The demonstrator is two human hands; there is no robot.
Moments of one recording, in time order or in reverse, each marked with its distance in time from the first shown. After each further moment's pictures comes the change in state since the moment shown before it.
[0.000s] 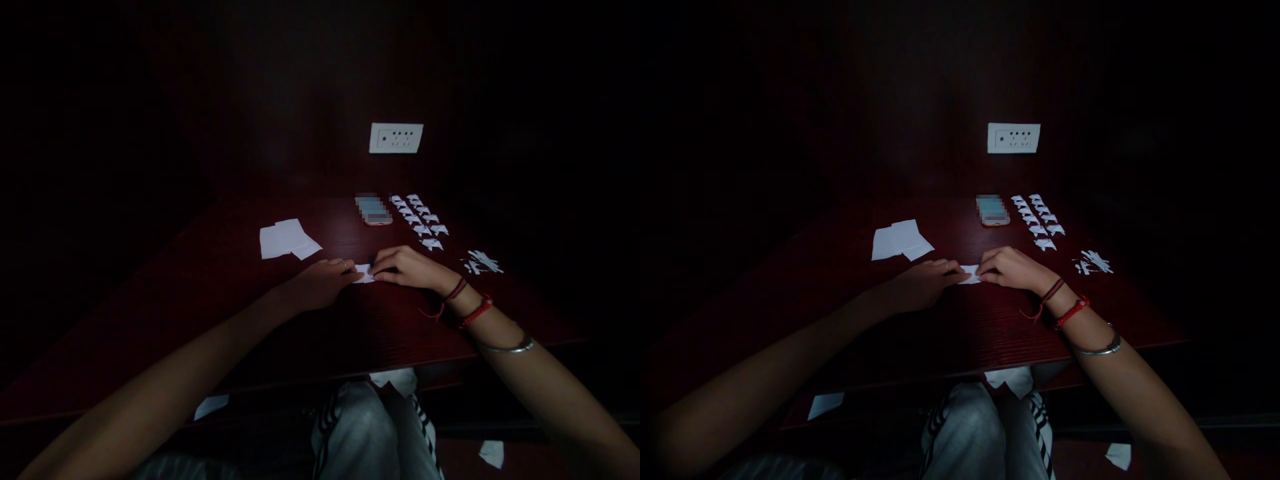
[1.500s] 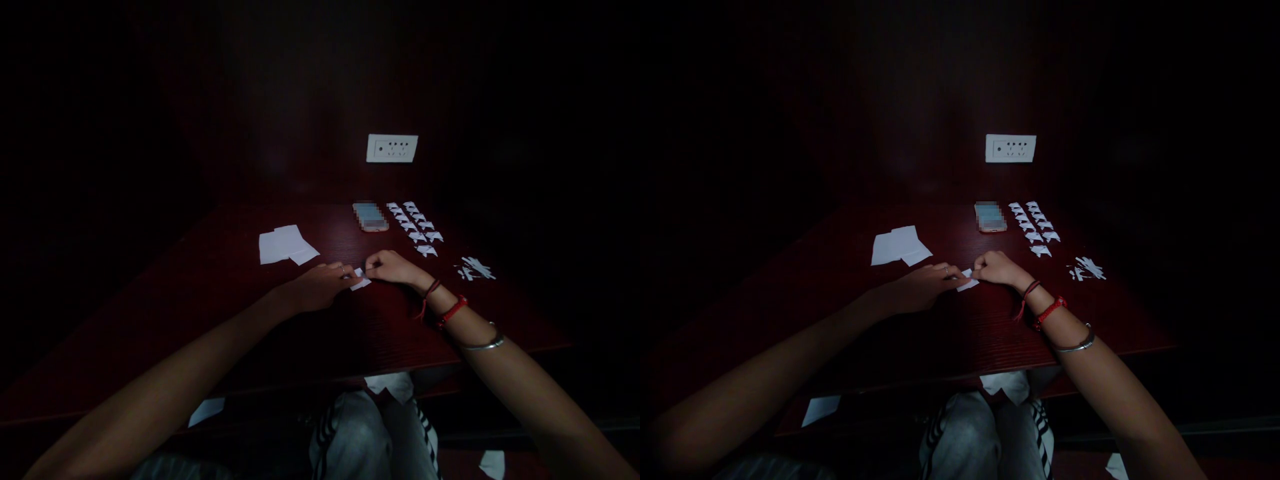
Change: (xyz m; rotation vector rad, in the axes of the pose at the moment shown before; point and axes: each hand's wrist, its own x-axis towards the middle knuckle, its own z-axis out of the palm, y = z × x) left_hand 0.005 0.000 -0.008 -0.044 -0.080 0.031; right_hand 0.023 0.009 0.017 0.268 0.030 0.507
